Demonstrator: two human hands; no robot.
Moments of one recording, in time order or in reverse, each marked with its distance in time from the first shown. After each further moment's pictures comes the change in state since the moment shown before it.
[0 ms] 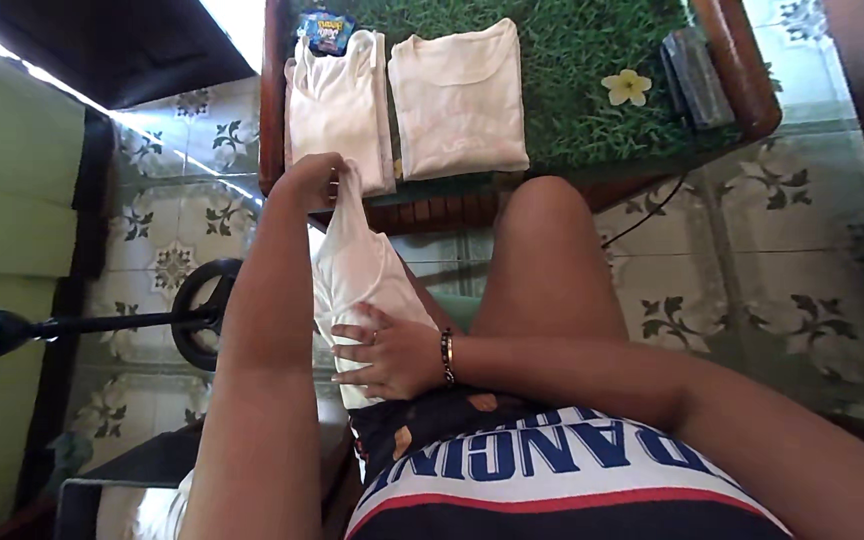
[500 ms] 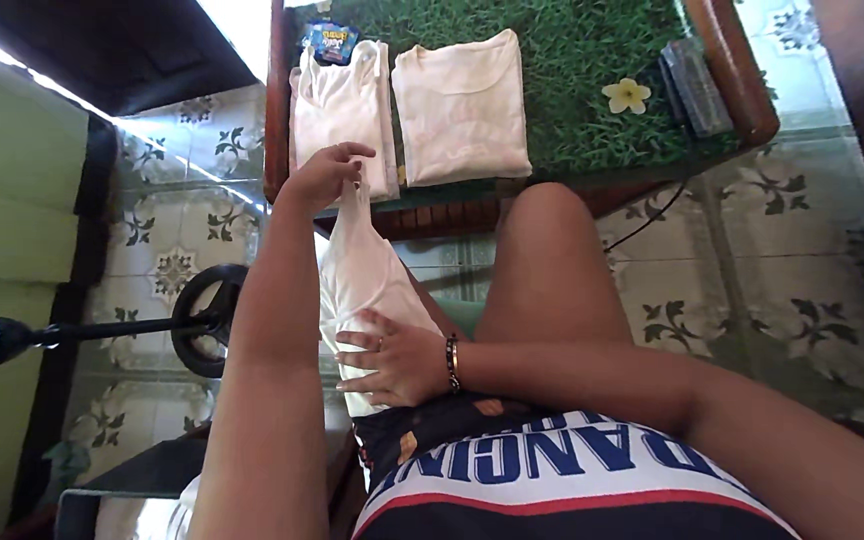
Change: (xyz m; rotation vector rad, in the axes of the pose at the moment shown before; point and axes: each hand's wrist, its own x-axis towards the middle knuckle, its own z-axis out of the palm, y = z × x) left_hand 0.007 -0.001 -0.009 0.065 -0.273 0.438; right_hand -0.001 0.000 0.002 -0.018 0.015 -0.010
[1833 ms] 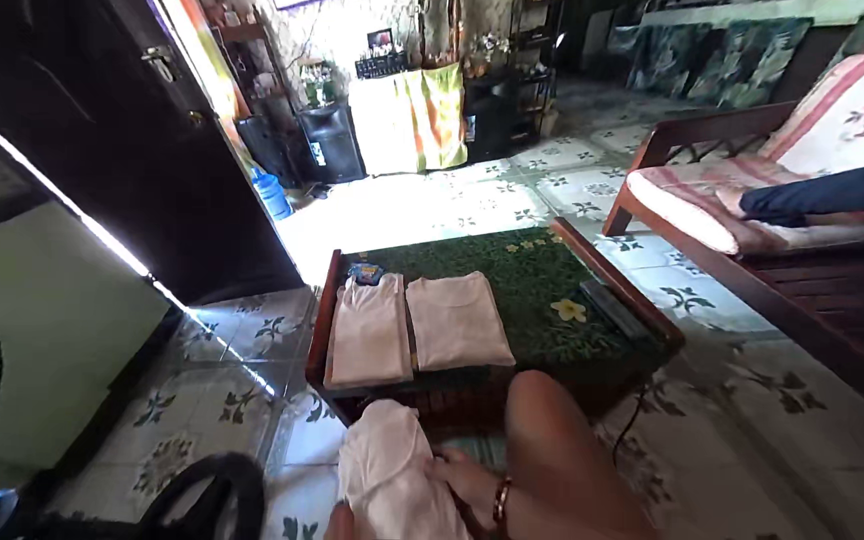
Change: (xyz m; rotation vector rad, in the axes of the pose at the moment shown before) left_hand -0.206 -0.138 0.127 -0.315 0.591 -0.326; right_hand -0.034 0.033 -0.038 1.181 0.566 1.252
